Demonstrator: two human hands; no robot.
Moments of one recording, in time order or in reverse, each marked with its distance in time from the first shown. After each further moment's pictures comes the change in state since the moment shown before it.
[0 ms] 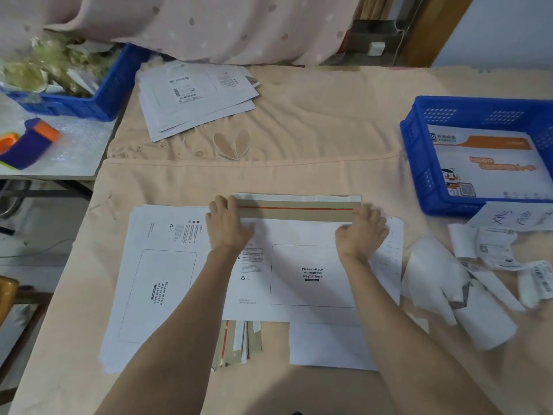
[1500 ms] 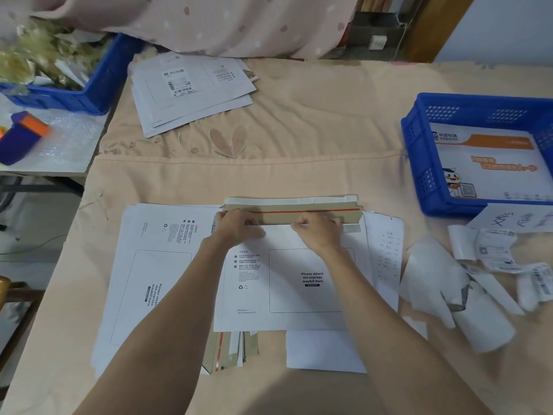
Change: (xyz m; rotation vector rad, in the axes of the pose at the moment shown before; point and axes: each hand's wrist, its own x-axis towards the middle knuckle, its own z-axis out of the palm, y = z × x) left_hand 0.019 0.003 0.001 -0.290 -0.561 0.067; right_hand -0.011 -0.043 0.018 0.059 -0.515 -0.314
